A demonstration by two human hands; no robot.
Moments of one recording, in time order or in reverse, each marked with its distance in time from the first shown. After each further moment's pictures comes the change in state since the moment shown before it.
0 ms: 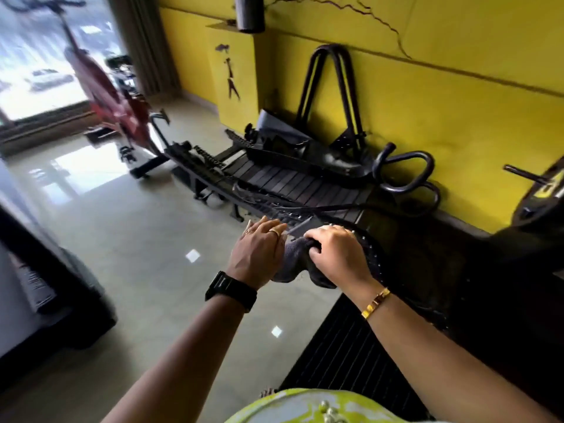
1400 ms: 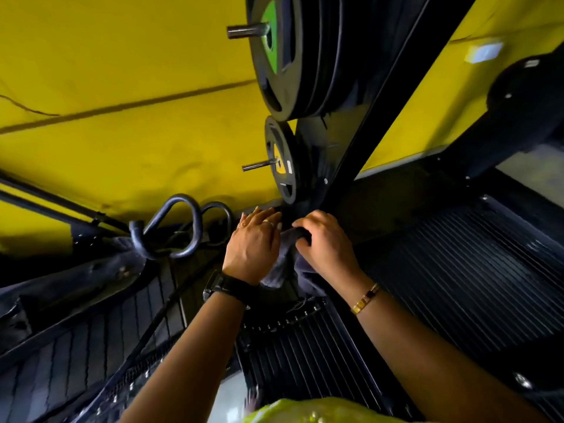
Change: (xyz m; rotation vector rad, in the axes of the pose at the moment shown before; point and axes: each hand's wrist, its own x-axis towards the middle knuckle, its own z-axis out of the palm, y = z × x) left_hand 0.363 0.365 0.249 -0.137 -0.419 0.903; right_hand 0.036 0.398 -0.167 -0.232 0.531 0.847
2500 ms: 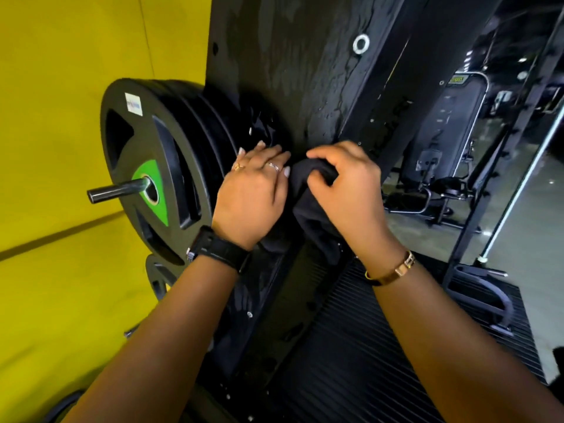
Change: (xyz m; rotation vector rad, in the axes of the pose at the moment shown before) left_hand 0.302 0.109 -0.118 -0.228 0.532 0.815; right_hand 0.225 -0.001 -0.185 -0.371 0.858 -0.006
